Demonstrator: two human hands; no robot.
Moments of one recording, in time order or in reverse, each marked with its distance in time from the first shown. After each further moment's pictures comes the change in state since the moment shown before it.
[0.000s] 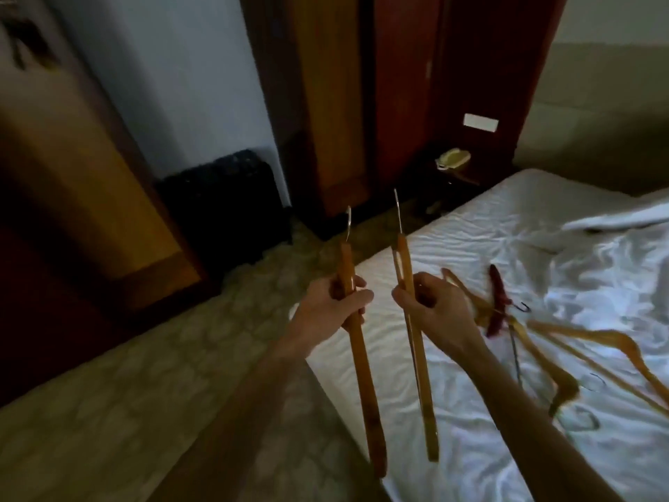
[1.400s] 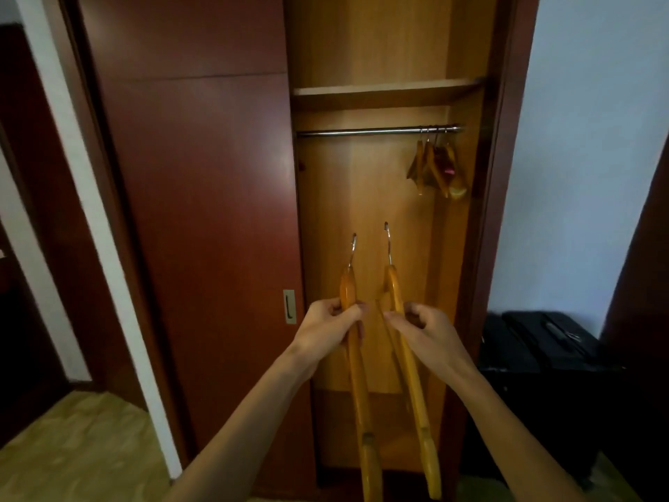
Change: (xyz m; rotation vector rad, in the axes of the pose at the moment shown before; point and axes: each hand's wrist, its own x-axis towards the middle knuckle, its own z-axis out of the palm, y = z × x) left_hand 0.236 -0.132 -1.078 -0.042 0.664 0.087; right_hand 0.528 -0.514 0.949 0.129 -0.562 -0.387
